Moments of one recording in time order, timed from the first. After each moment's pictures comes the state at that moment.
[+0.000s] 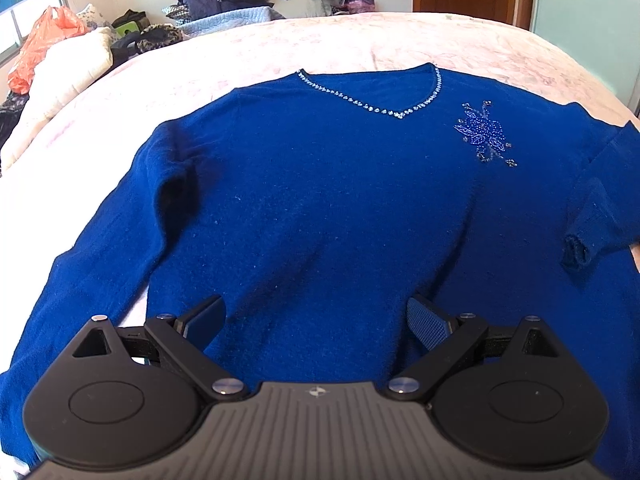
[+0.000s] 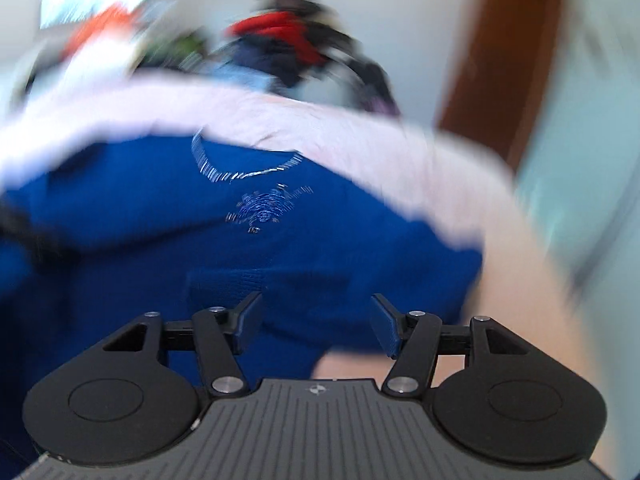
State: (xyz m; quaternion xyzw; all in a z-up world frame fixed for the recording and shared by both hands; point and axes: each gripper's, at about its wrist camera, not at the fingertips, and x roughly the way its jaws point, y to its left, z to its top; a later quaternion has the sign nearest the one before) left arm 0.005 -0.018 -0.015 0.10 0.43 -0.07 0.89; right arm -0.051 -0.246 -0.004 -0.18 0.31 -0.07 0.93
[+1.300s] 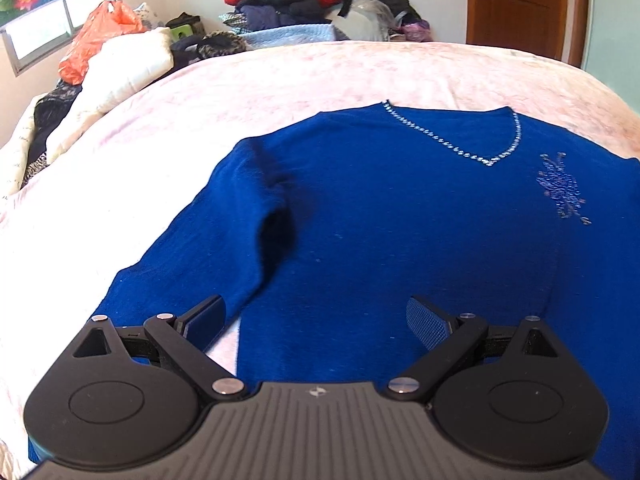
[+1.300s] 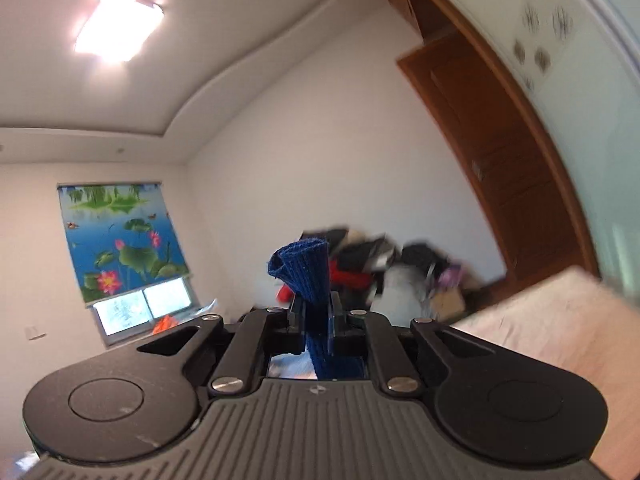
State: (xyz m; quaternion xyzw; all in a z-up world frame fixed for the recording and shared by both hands) left arm 0.032 0.031 0.000 0.07 0.40 0.00 0.91; right arm 0.037 -0.365 0.127 0.22 -0.03 0.04 0.97
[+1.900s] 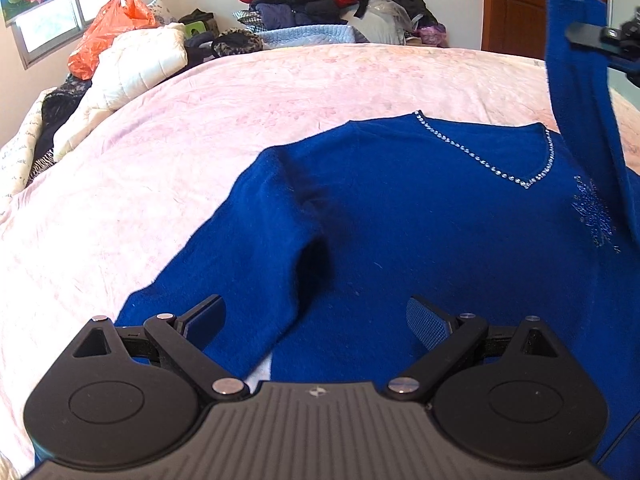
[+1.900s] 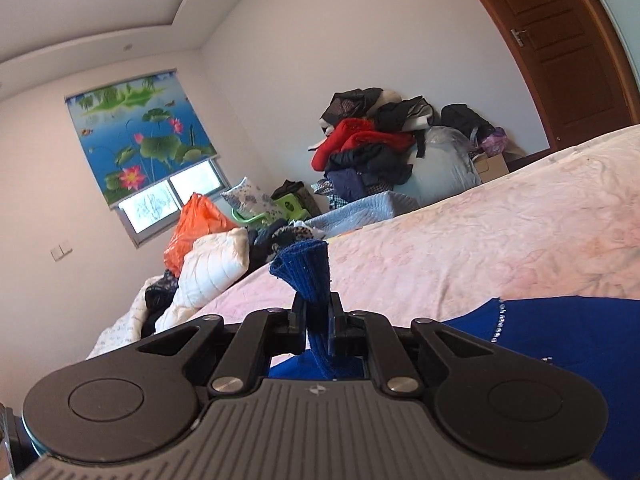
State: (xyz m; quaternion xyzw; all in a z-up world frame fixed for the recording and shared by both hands) left arm 0.056 0.050 0.001 0.07 0.40 0.02 0.91; right arm 0.119 -0.190 0.047 0.23 0.13 0.12 0.96
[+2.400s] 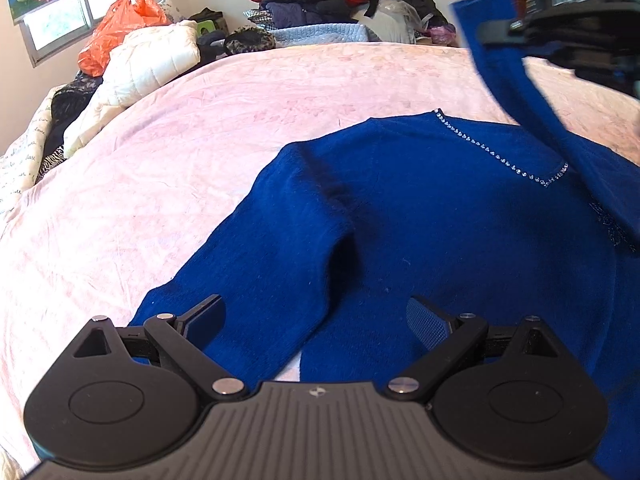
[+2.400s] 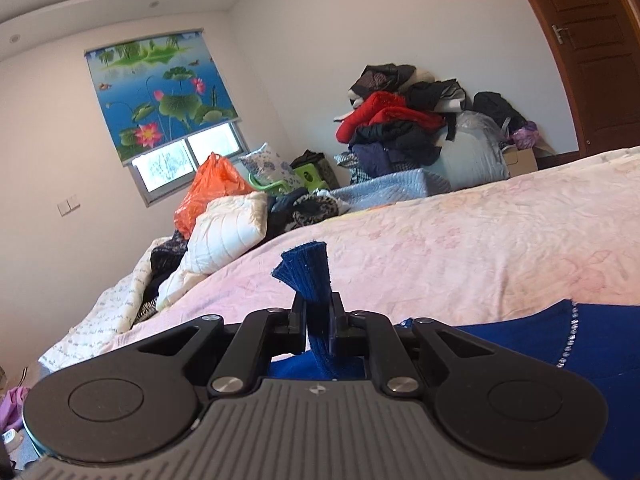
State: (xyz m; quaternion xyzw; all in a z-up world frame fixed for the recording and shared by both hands) left arm 0.056 0.066 0.000 0.07 0.40 0.03 0.91; right arm 0.173 -0.153 0.044 0.18 0.17 0.15 0.96
